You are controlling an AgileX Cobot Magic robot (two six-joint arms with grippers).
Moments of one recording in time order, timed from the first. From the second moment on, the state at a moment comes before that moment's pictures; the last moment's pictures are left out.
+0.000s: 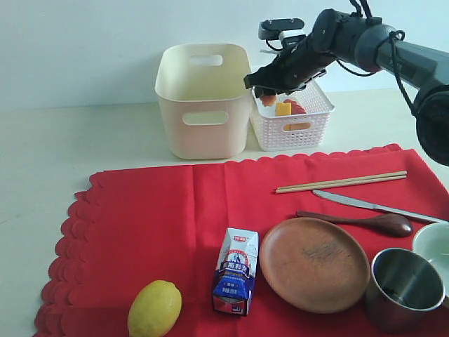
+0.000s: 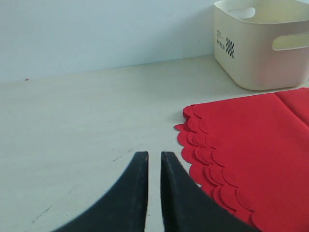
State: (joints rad) left arm -0.10 0.01 0.00 0.07 0.32 0.02; right arm 0.23 2.56 -2.32 0.28 0.72 -0.27
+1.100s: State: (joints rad) left arm -0.10 0.01 0.00 0.07 0.32 0.02; right arm 0.22 2.34 -2.53 0.21 1.22 -0.23
